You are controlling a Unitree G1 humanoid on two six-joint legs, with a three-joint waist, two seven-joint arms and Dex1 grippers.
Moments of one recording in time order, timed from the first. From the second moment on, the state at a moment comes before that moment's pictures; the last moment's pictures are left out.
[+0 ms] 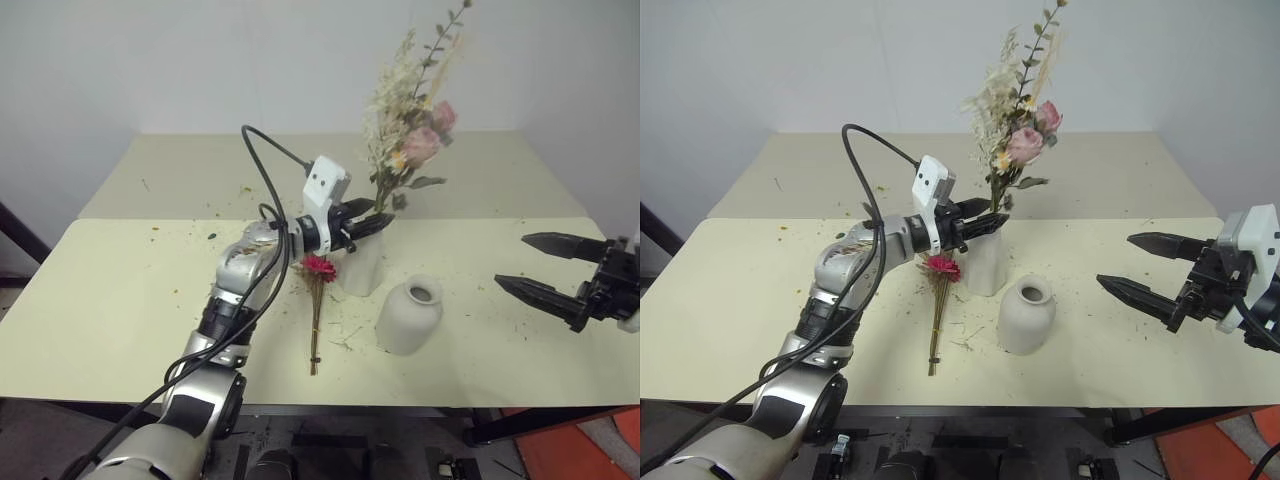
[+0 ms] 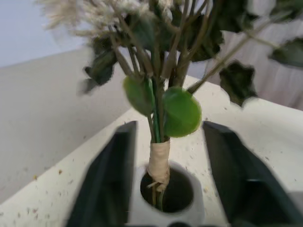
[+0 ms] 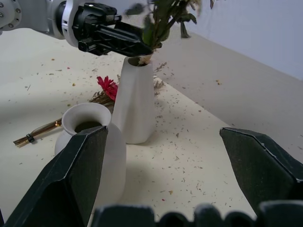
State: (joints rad) left arm -0.87 0.17 -0.09 0.14 -0.38 0.63 -0.69; right arm -0.04 -0.94 -0.61 -0.36 0.73 0.55 1.03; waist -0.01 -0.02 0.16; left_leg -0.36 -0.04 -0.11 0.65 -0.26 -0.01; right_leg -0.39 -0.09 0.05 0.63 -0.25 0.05
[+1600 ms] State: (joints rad) left arm -1.00 0.48 -0.38 0.06 -0.91 1.61 -0.18; right arm -0.14 -0.94 -0.50 -0.29 0.71 0.48 1.07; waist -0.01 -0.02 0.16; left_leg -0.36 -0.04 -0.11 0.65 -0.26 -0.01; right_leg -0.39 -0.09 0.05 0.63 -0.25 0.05
